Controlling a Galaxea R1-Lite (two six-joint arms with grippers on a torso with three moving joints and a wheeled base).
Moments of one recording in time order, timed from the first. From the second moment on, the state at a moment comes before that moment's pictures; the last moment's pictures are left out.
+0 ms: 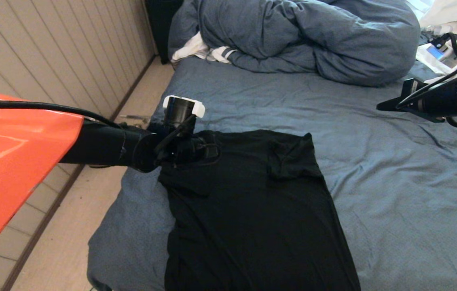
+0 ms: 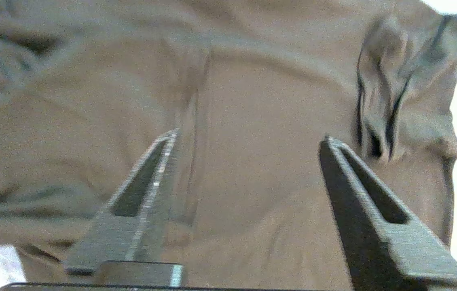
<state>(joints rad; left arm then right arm) -0.59 2.11 -1.55 -0.09 0.13 -0.46 -0.09 1.66 -1.56 0.29 0.36 0.19</state>
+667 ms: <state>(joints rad) -0.56 1.89 -1.36 0.08 0.10 -0.48 -0.13 1.64 -1.42 0.30 0.36 0.19</state>
